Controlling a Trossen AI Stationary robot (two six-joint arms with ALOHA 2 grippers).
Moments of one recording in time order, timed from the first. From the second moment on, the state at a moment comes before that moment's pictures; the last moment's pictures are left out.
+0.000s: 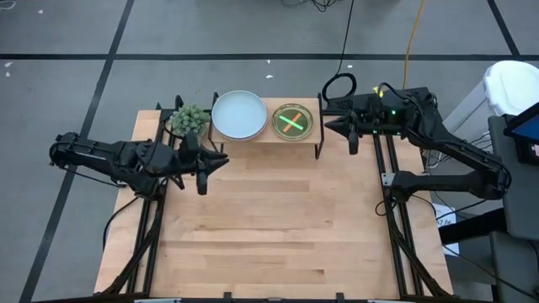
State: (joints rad) left arm -0.22 0.92 1.01 -0.38 -0.45 -0.35; right arm -0.48 0.91 1.05 -0.44 -0.29 0.18
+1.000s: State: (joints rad) left arm -0.23 0.92 0.98 -0.27 -0.37 -0.06; right arm -0.27 0.70 1.03 -0.49 -0.29 -0.22
